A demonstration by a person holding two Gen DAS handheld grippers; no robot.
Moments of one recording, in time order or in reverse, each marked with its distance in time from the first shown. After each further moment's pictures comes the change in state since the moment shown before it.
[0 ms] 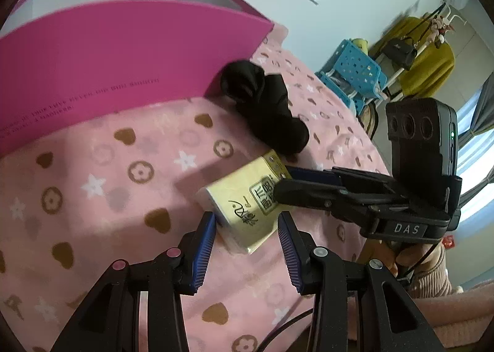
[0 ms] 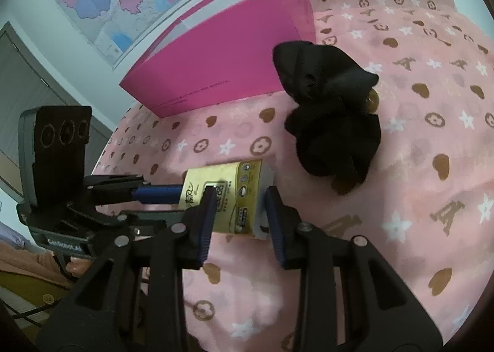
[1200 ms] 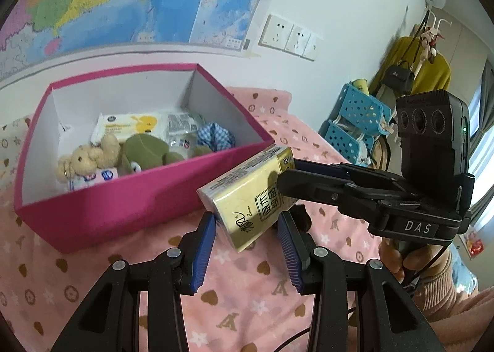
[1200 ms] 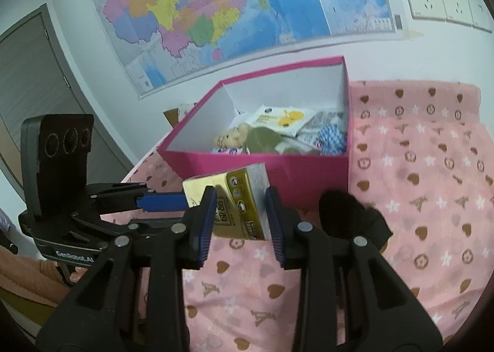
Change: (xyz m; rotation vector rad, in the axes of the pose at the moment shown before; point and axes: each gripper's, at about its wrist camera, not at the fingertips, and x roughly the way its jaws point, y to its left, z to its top) left arm -0.071 -0.016 0.052 0.105 -0.229 0.121; right arm -0.032 0.058 0.081 -0.198 -0.204 0.017
